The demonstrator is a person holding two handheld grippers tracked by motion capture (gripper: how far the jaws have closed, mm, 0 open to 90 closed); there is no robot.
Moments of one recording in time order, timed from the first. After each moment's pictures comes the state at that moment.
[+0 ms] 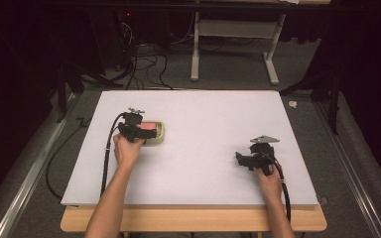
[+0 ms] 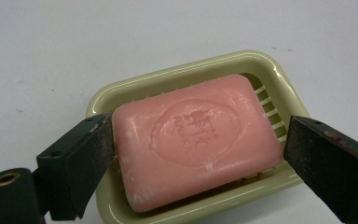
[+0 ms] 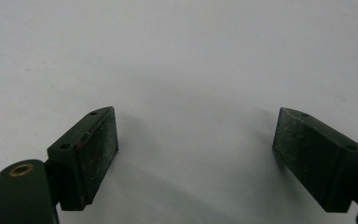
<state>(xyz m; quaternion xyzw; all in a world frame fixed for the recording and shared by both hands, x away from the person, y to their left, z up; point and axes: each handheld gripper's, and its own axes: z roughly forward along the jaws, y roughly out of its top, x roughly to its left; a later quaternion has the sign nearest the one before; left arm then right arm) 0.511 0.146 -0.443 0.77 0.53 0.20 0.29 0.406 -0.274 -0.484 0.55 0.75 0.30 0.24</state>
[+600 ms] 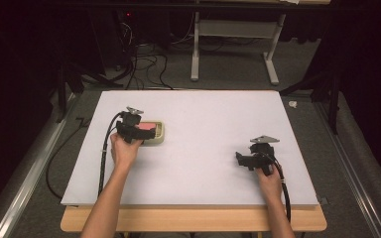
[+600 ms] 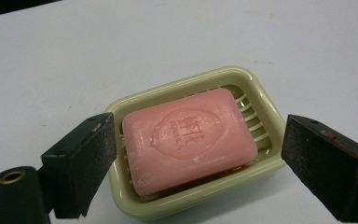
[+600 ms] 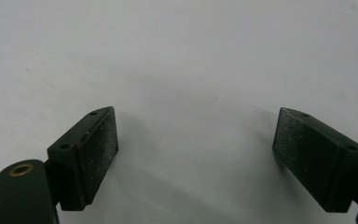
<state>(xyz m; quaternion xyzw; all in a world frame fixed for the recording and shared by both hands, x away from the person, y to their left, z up) 0.493 0.148 -0.422 0.78 0.50 0.22 0.32 0.406 -0.274 -0.484 0.55 0.75 0.30 0.24</state>
